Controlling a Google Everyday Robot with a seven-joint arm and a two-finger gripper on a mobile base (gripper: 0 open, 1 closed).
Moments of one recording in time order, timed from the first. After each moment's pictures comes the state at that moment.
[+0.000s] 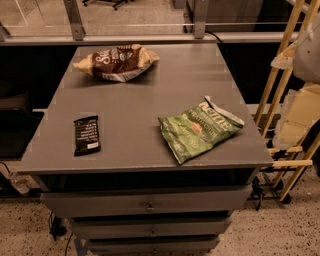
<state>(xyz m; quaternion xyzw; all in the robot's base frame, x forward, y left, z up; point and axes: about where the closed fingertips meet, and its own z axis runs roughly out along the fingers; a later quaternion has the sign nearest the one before) 0.438 -0.216 0.980 -0.60 0.78 -0.04 0.16</state>
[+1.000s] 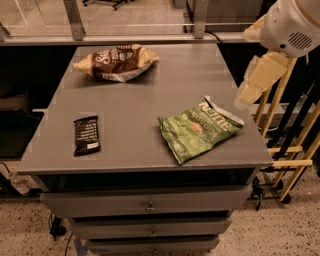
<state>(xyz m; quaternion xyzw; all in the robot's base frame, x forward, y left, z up) 0.522 -0.173 0.997 -0.60 0.75 0.01 0.27</state>
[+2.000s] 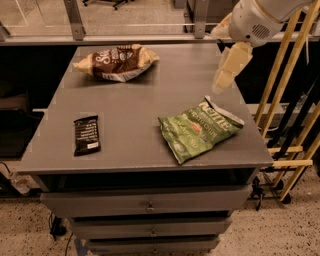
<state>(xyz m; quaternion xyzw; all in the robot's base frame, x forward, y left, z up) 0.593 -0.137 0.977 -0.65 0.71 0.06 0.27</state>
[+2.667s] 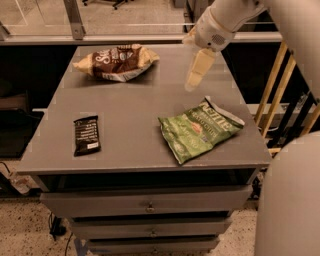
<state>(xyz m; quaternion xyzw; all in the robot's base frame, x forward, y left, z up) 0.673 -0.085 0.925 -0.68 0.68 0.08 0.26</state>
